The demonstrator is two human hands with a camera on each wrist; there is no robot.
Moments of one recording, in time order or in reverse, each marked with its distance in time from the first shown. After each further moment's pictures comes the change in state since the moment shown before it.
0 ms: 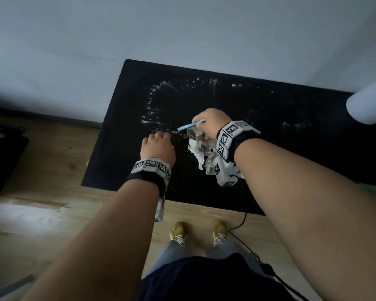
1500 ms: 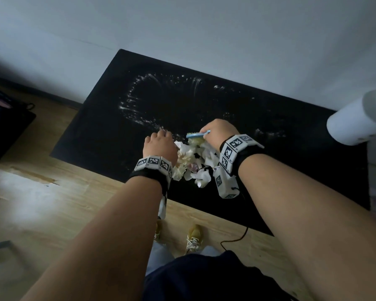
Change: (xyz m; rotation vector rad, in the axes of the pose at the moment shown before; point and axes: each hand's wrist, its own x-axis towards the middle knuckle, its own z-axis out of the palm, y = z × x) left_hand -0.032 0.133 0.023 -0.048 0.062 -0.142; right_hand -0.042 0.126 -0.009 -0.115 -0.050 0.034
